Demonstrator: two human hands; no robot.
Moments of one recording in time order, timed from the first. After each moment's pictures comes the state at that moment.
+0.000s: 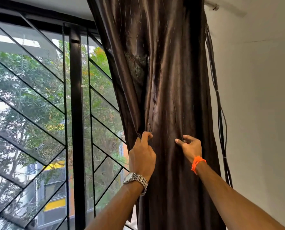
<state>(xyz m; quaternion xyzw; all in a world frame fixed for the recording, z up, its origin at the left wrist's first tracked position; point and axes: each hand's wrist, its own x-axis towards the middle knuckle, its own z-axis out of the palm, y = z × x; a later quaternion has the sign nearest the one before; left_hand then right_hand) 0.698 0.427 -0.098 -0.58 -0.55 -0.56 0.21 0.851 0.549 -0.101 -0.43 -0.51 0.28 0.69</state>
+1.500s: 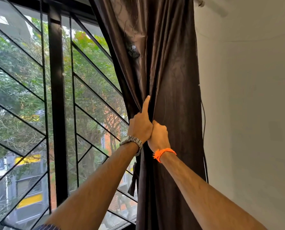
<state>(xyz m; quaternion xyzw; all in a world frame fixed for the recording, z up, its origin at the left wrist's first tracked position) 0.718 0.450 -0.043 -0.68 -0.50 -0.51 0.16 0.796 0.464 -0.081 -0.45 -0.68 0.01 0.58</state>
